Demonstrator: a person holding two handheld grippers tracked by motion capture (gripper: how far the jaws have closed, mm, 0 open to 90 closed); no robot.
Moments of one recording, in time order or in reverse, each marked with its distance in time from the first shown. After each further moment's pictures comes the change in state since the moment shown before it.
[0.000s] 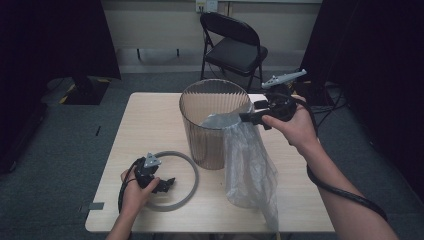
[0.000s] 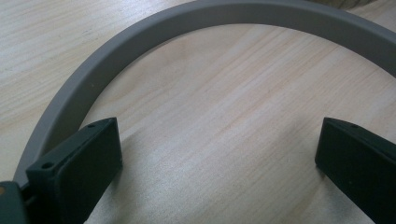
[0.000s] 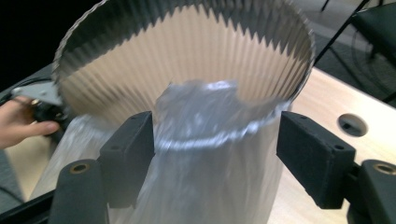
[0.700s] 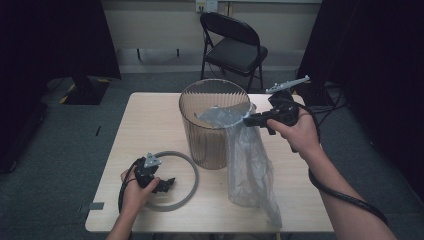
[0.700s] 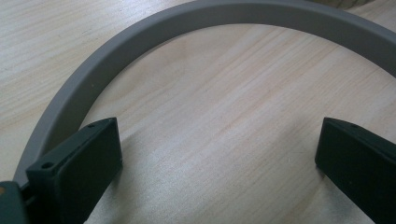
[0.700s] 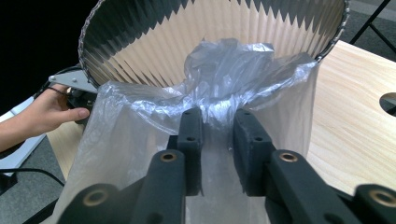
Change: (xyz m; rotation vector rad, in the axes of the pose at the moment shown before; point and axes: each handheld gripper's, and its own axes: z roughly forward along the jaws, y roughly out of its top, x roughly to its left) left arm 0.000 0.000 0.000 0.000 0.000 -0.001; right arm -0.005 -0.015 -0.001 0.038 0.108 0.060
